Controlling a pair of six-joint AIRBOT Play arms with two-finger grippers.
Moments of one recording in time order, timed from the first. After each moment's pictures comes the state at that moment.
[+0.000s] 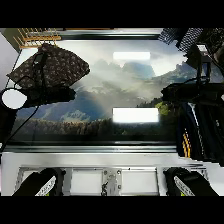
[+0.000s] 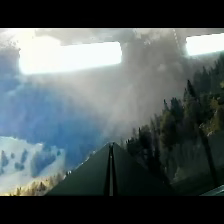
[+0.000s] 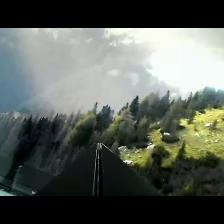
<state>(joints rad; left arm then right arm) -0.14 -0.95 1.04 1.12 -0.98 -1.47 0.14 -0.88 1.21 -1.25 1.18 1.51</state>
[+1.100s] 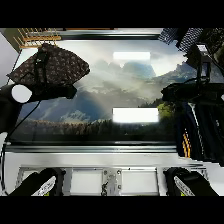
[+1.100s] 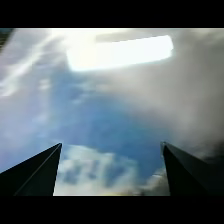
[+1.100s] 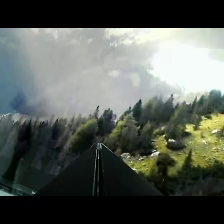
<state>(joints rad) -0.09 -1.10 1.10 1.36 -0.93 -1.44 0.14 -0.88 1.21 -1.25 1.18 1.51</state>
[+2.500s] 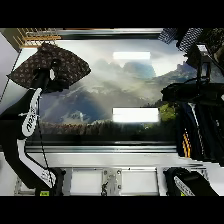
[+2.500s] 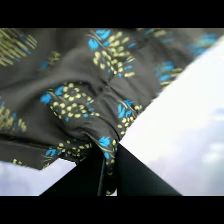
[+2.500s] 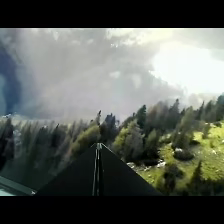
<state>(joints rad) -0.01 -1.86 1.63 1.73 -0.95 -1.53 0.14 -0.88 1.21 -1.25 1.18 1.51</state>
